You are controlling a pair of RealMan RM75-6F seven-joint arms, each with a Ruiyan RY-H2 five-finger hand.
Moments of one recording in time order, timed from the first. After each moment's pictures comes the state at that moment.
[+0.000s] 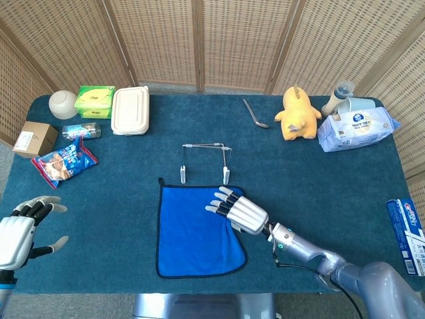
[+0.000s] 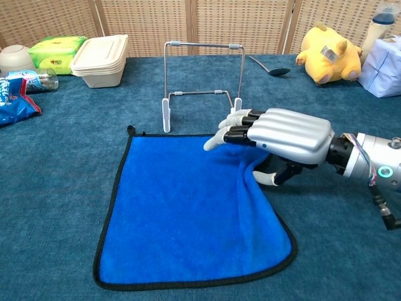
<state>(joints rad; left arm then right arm) -0.07 -1.00 0.00 -1.94 1.57 1.49 0.08 0.77 -1.79 -0.11 -0.84 -1.85 1.24 0.24</state>
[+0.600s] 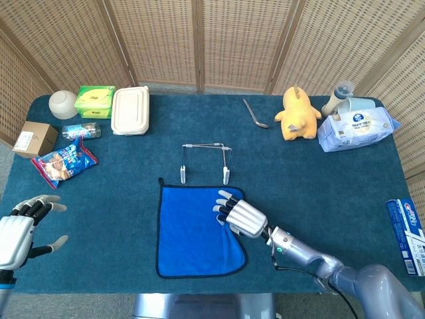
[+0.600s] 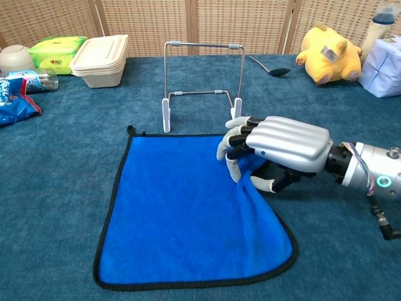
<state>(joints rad) -0.08 -0.99 -0.01 -1.94 1.58 1.50 0.08 0.75 -1.82 -0.12 -0.83 -1.84 1.26 0.26</state>
